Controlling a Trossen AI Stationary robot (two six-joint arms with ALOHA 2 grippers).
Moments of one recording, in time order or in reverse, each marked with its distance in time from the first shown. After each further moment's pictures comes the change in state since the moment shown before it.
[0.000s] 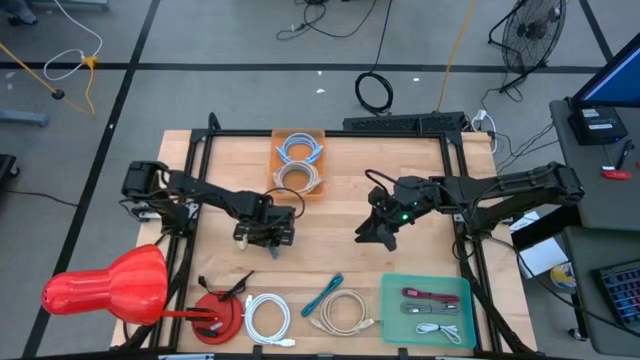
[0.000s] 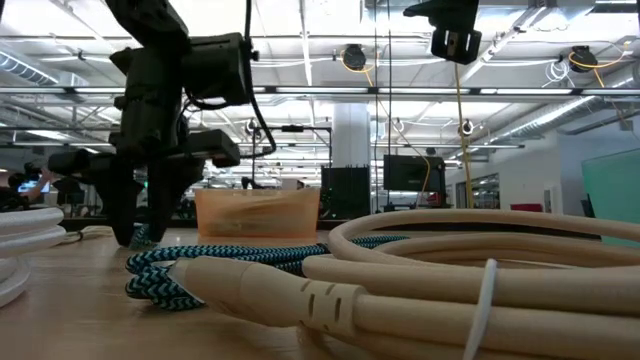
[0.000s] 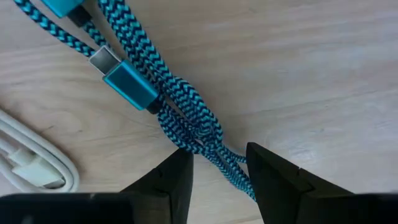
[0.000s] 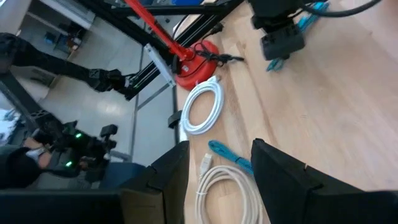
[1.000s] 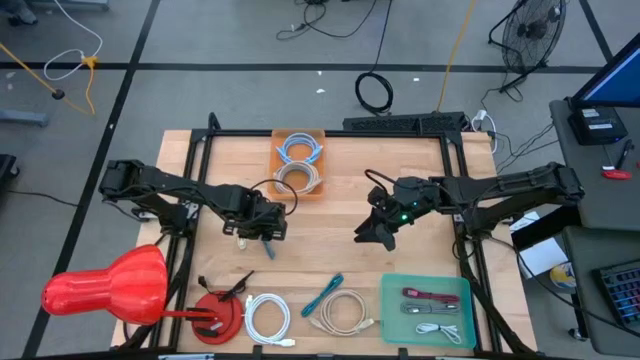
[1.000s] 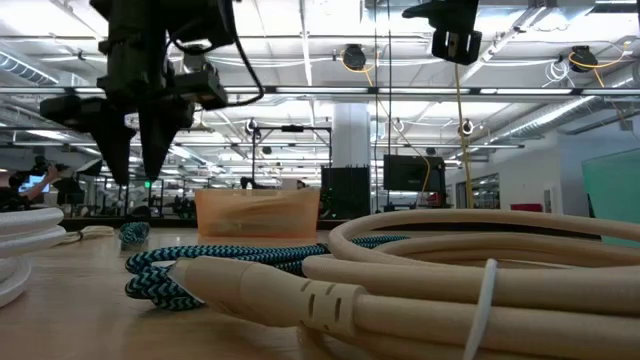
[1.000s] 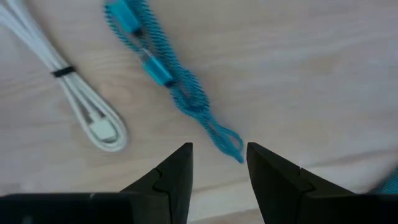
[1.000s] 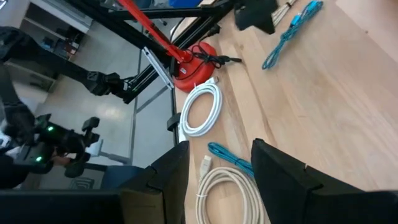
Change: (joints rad) left arm -0.036 -0.188 0.084 -0.270 -0.117 -0.040; right arm -0.003 0.005 0.000 0.003 0.016 0.019
